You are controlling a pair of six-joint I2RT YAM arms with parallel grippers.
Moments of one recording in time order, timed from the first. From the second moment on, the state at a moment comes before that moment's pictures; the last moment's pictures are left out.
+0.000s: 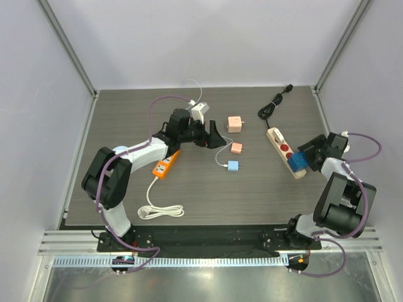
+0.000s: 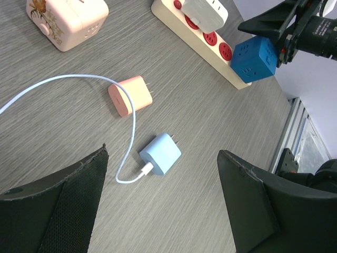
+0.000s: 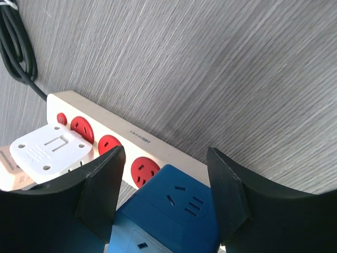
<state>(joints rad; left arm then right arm) -0.57 1.77 1.13 0.23 0.51 -0.45 -0.44 1.40 0.67 -0.05 -0.15 0.67</state>
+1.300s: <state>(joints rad) -0.58 1.81 1.16 0.24 0.58 -0.50 -0.25 1.34 0.72 -0.27 -0.24 0.74</state>
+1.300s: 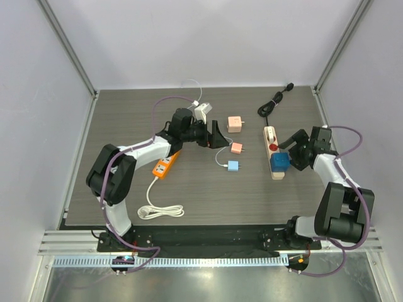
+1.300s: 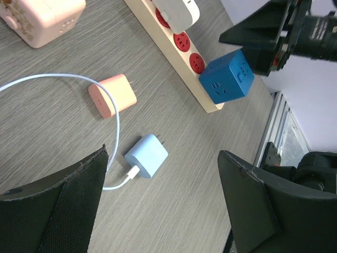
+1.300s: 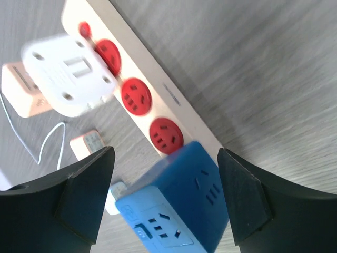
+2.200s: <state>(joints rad) -0.81 2.39 2.21 -0.26 0.17 -0.59 -0.23 1.22 0.70 -0.31 -0.03 0.56</state>
